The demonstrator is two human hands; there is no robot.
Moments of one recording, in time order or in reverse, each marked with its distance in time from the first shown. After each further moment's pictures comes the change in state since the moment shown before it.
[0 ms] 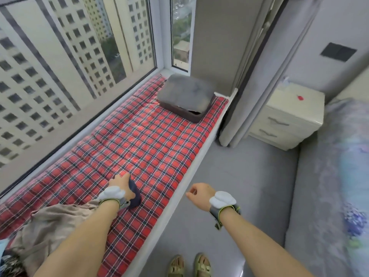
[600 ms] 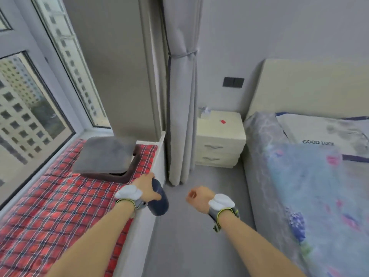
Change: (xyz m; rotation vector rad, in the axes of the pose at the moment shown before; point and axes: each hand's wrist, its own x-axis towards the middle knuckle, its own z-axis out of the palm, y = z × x) left_hand 0.001 0.369 -0.121 -0.011 0.076 0.700; right_hand 0.006 0.168 -0.216 0.197 0.279 0.213
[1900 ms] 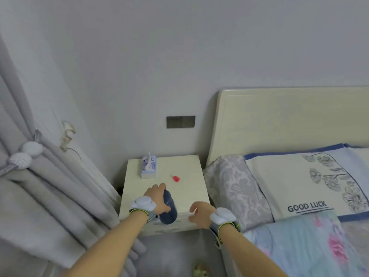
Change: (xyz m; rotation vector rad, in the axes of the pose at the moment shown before) left_hand 0.630 0.369 -0.072 0.184 -0.189 0.226; right_hand 0.479 0.232 -0.412 0.072 -0.071 0.241
